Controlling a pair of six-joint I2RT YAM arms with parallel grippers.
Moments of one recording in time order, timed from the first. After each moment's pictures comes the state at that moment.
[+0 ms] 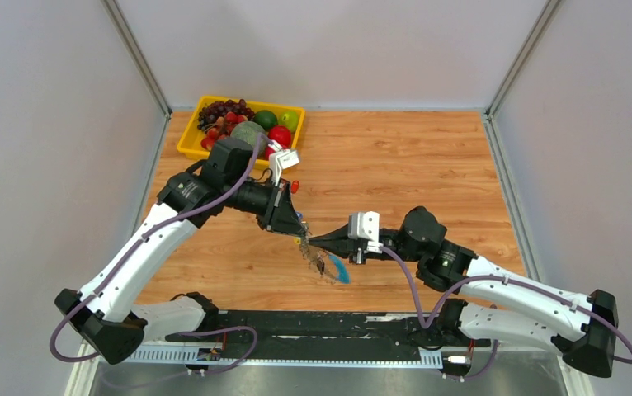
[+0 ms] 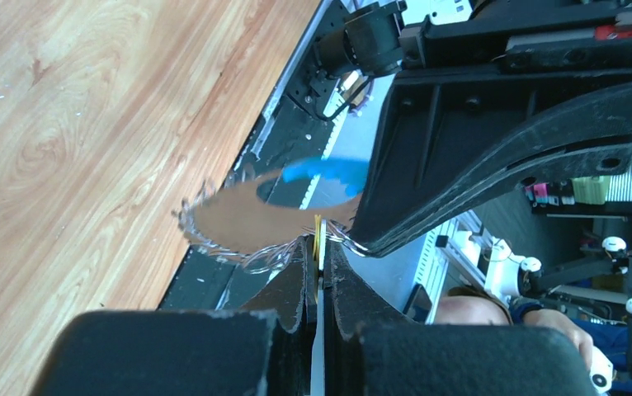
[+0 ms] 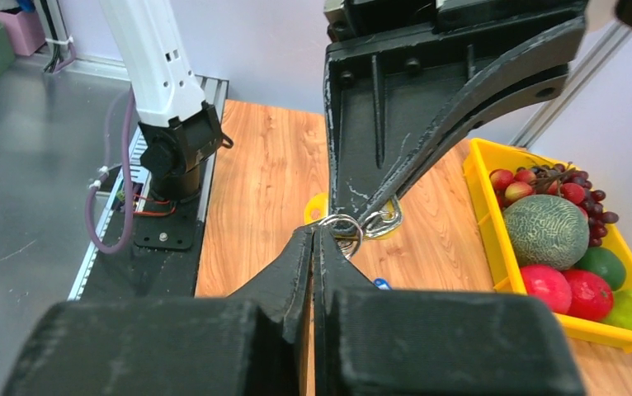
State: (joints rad) left arm -0.60 1.15 1.33 -0.91 0.84 -0.31; right arm 1.07 0.88 0.73 0.24 -0.43 -0.23
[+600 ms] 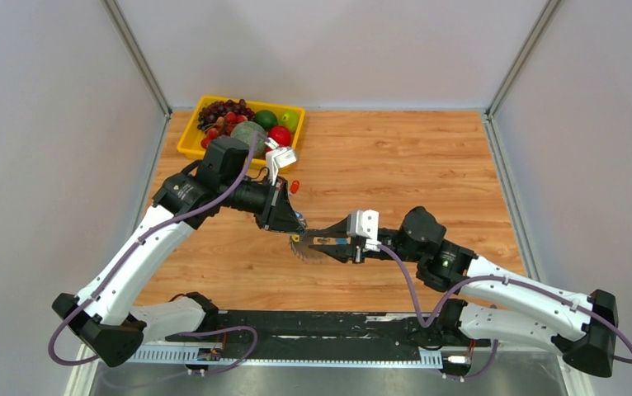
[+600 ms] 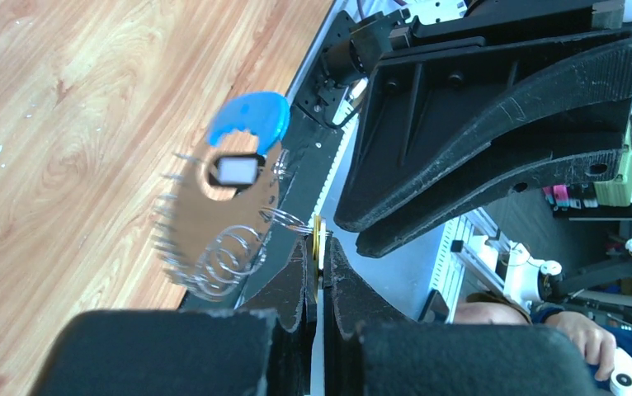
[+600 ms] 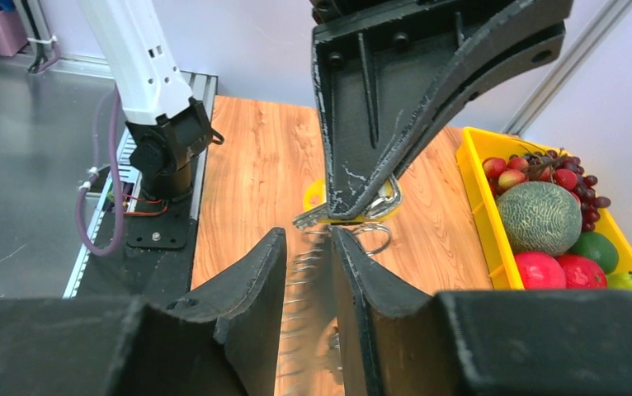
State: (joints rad) left arm -0.59 1.14 1.33 -0.90 0.84 -0.27; right arm 1.08 0.89 0.73 0.22 -0.41 -0.23
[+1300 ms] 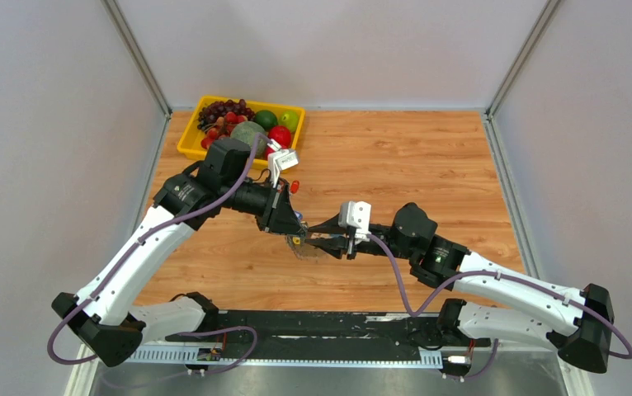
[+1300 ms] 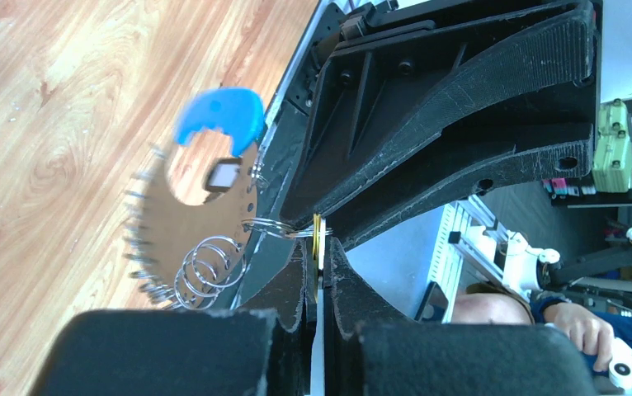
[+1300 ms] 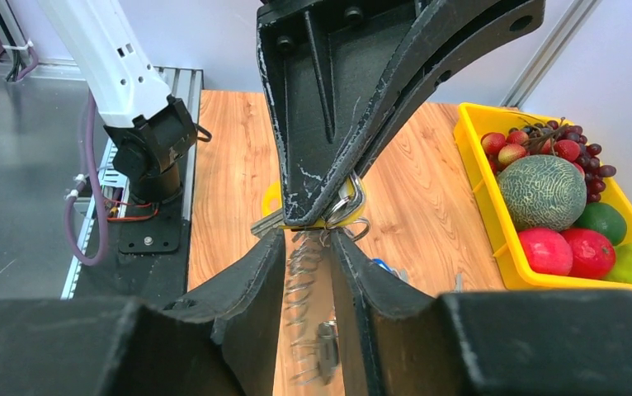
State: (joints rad) left arm -0.61 1.14 1.33 -0.90 0.85 -0.26; right arm 1.07 0.95 0.76 0.22 -0.34 -0.18
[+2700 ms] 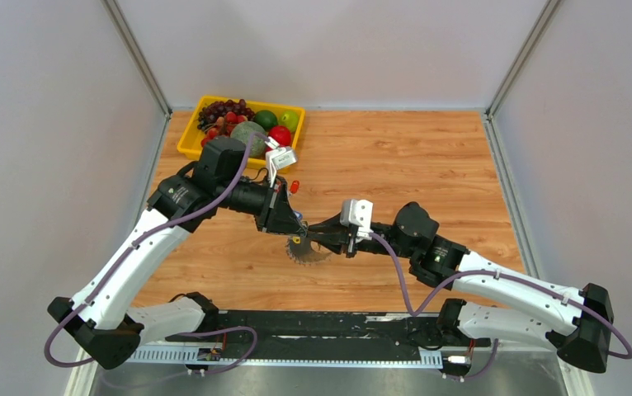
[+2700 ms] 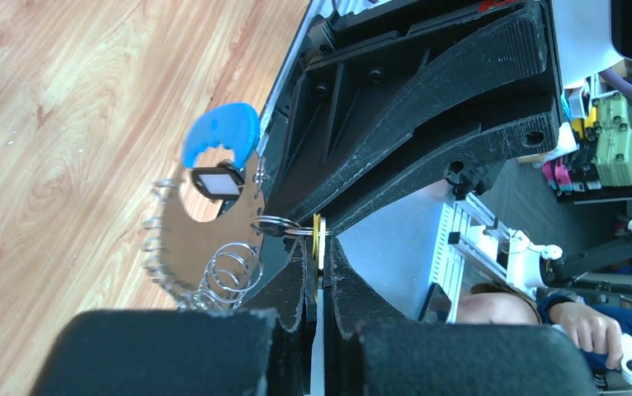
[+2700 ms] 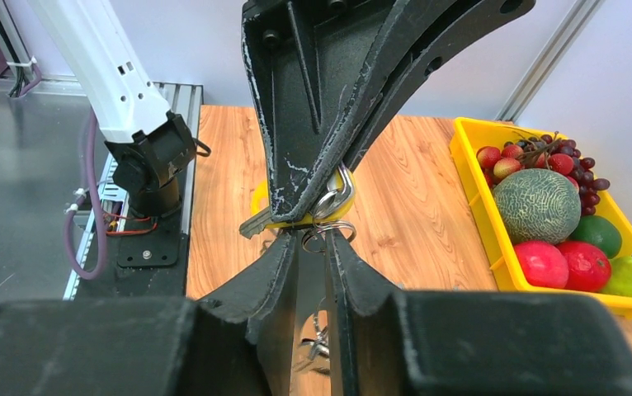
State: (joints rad) left arm -0.62 1.12 1.35 -0.89 0.87 -0.26; right arm 1.07 0.96 0.76 0.27 -0.35 -0.16
